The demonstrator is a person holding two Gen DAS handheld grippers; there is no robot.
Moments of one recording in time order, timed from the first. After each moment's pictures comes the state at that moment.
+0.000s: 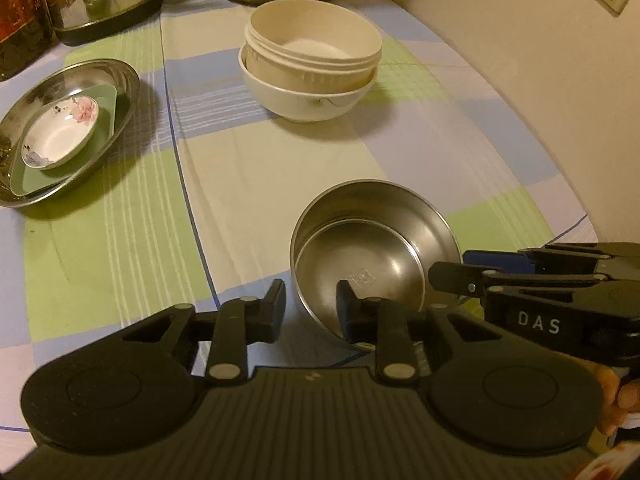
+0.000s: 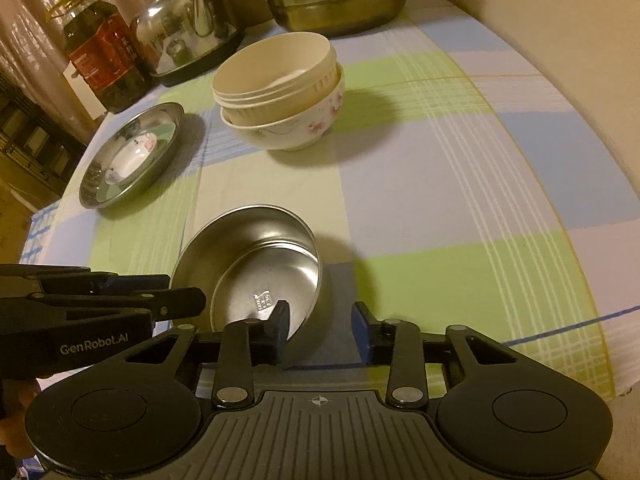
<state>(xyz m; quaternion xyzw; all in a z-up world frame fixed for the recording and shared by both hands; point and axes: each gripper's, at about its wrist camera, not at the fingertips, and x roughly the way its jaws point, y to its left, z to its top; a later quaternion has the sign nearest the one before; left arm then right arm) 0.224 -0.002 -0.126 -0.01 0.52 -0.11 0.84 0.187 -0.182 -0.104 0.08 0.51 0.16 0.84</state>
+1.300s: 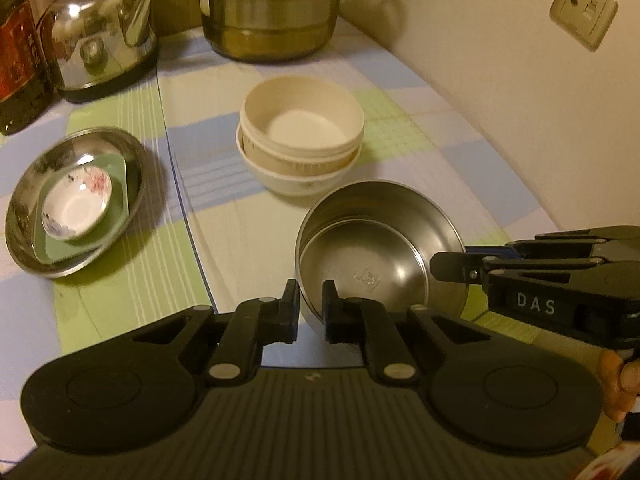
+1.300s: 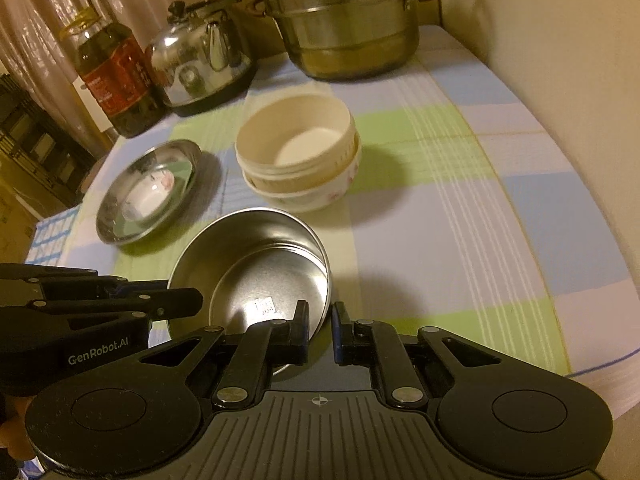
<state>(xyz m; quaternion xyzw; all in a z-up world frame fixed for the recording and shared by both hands) 0.243 -0.005 -0.065 0.01 0.48 -0.12 0.87 0.208 -0.177 -0.046 0.07 0.48 0.17 0.86</state>
